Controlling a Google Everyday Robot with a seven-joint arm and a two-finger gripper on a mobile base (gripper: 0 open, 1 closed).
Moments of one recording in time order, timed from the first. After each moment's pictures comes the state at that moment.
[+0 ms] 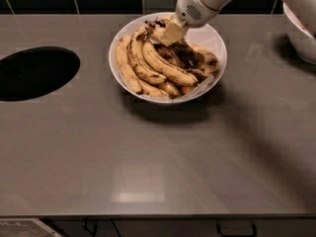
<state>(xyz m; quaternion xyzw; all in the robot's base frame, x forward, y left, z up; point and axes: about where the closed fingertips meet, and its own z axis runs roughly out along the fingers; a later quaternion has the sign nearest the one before) 0.653 -0.032 0.959 -0.53 0.78 0.09 0.32</state>
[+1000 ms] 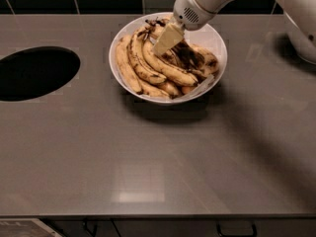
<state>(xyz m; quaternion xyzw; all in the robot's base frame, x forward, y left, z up) 0.654 -0.029 0.954 -0.53 0.78 0.10 0.32</state>
